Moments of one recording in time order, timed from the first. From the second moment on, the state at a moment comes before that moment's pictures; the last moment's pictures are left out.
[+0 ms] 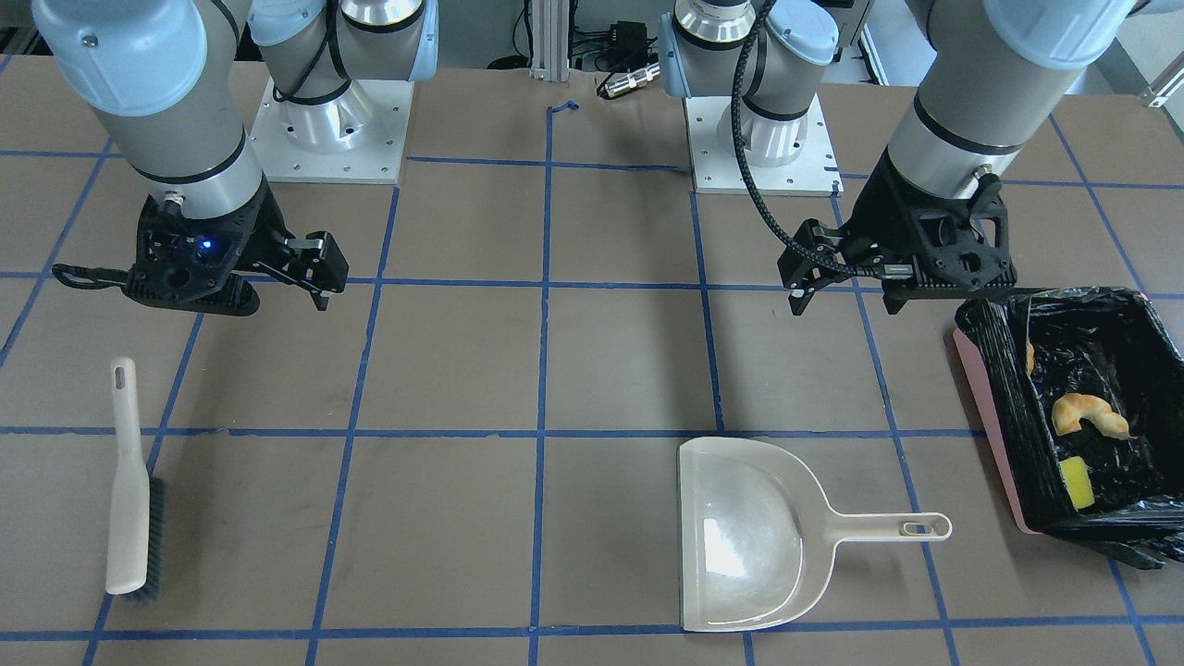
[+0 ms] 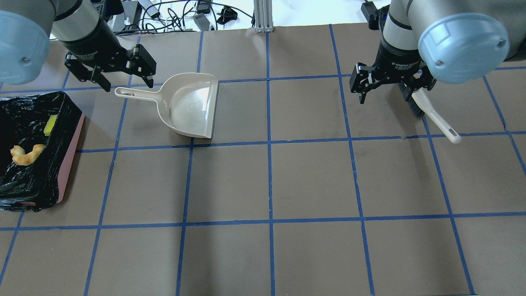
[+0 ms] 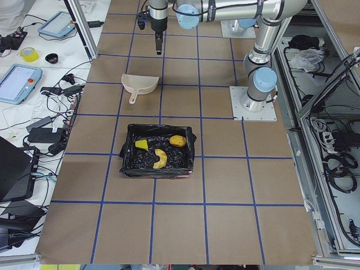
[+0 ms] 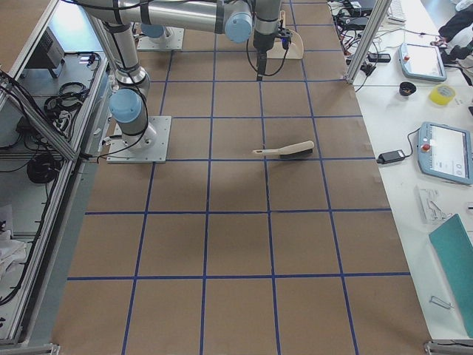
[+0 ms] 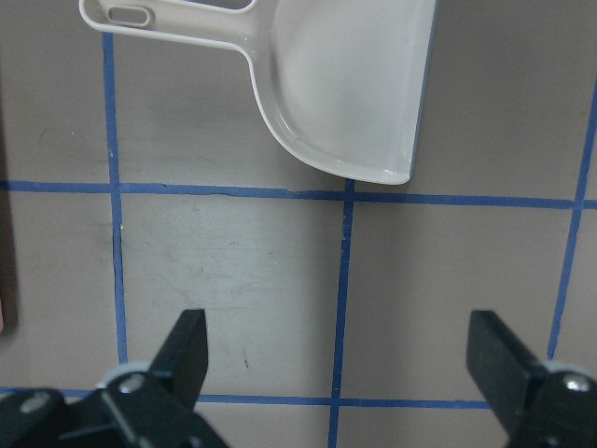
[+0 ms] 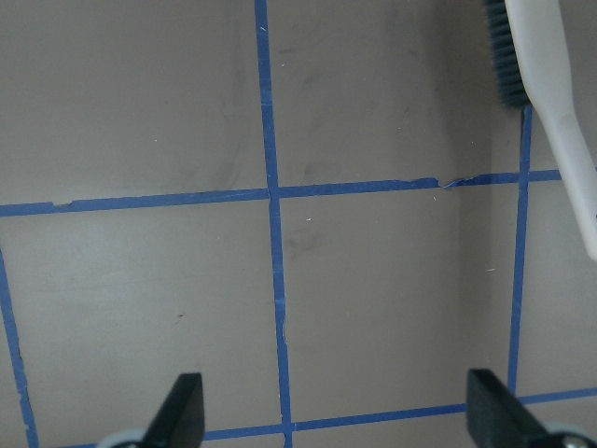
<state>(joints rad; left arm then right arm) -1.50 -1.65 -1.55 -1.45 1.55 0.03 1.59 -1.47 1.61 -1.67 -1.66 0.07</state>
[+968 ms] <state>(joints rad) -1.54 -1.67 -1.56 -1.43 1.58 0.09 1.59 -1.47 1.61 -1.67 -1.66 0.07</state>
